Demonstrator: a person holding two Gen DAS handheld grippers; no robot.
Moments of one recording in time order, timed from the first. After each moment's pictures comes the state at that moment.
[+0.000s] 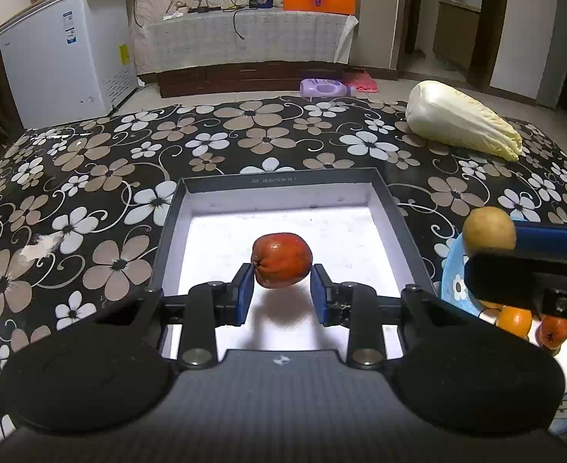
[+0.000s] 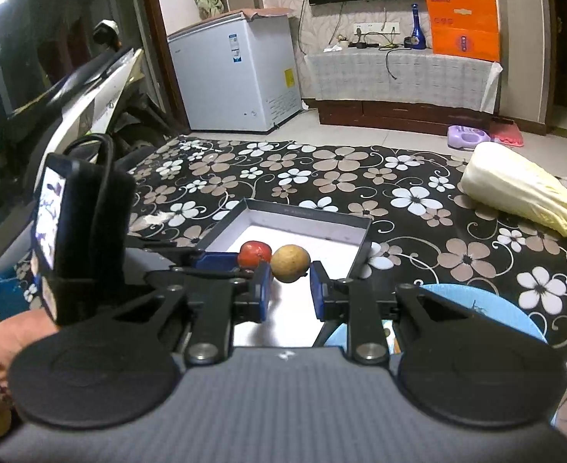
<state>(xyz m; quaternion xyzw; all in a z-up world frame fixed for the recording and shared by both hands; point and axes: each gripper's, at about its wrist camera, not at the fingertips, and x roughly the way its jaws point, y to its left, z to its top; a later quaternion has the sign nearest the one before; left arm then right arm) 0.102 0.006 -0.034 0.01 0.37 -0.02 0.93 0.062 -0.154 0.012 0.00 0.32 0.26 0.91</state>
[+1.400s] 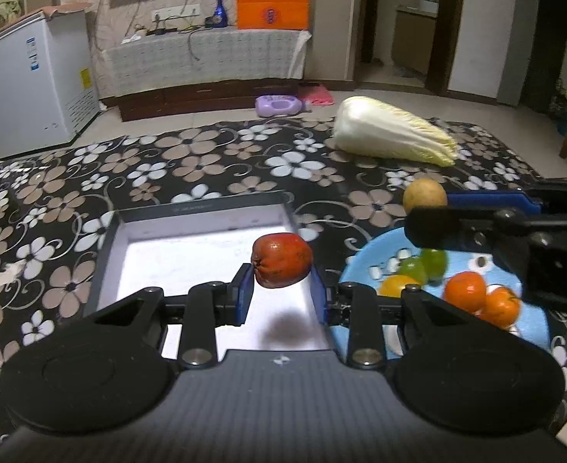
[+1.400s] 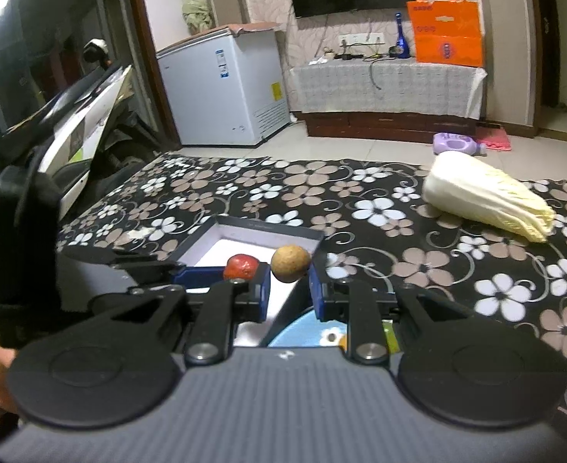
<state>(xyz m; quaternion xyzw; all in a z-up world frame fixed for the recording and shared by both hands) 0.079 -0.048 -0.009 0.02 0.34 -0.09 0.94 0.069 -0.206 0.021 0.02 0.30 0.24 0.92</state>
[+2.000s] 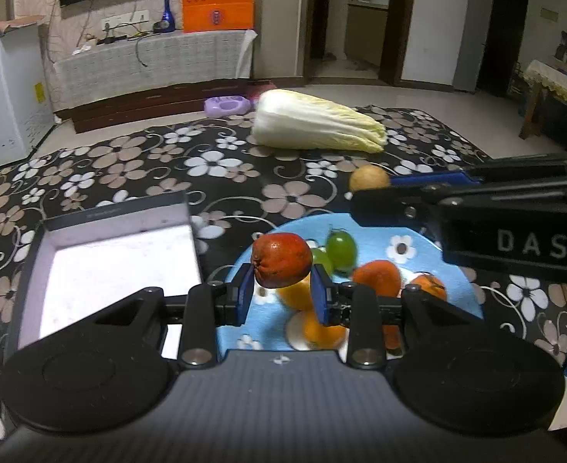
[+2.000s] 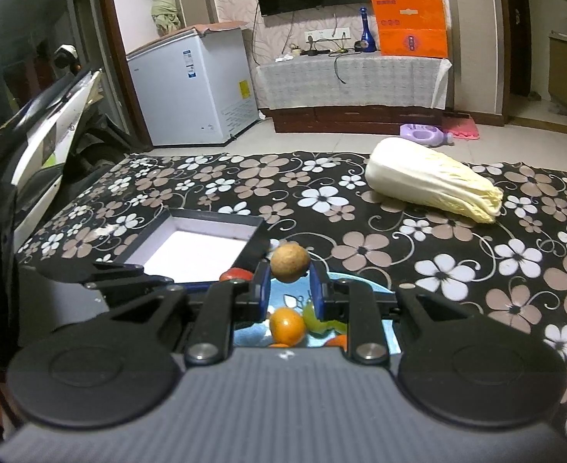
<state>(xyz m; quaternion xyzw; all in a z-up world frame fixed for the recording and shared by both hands) 0.062 -0.111 -0.013 0.04 0.34 -0.16 0.93 0.065 -0.253 0.017 0.02 0.32 0.20 0.93</state>
